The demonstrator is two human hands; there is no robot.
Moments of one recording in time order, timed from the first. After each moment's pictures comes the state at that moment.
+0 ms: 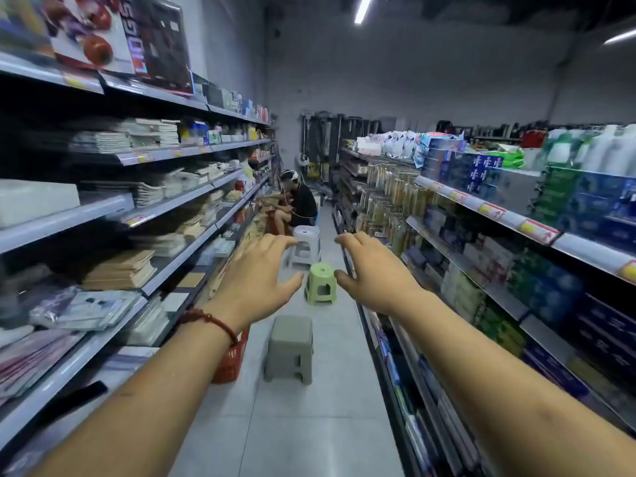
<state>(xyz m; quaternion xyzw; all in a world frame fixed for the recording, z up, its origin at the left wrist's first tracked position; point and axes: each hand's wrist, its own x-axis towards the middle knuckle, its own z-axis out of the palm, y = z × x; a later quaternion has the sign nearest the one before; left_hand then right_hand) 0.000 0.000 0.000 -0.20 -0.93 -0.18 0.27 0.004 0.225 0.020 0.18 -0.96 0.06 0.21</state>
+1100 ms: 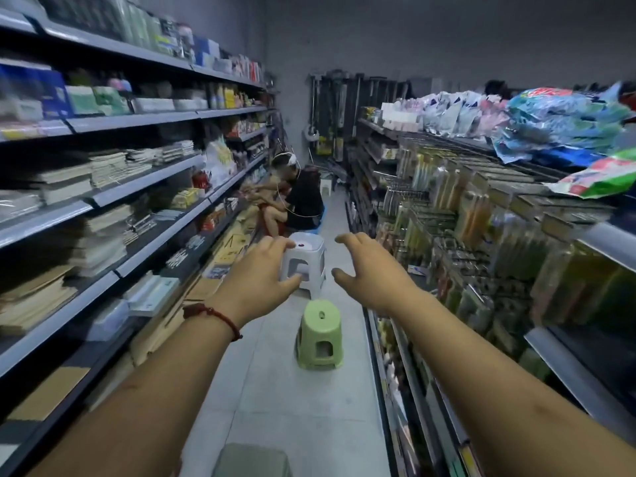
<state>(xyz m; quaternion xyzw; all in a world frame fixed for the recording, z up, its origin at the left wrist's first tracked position) -0.995 0.172 -0.042 -0.14 -0.95 -0.22 0.16 -1.002 0.392 -0.027 0.16 -0.97 0.14 0.14</state>
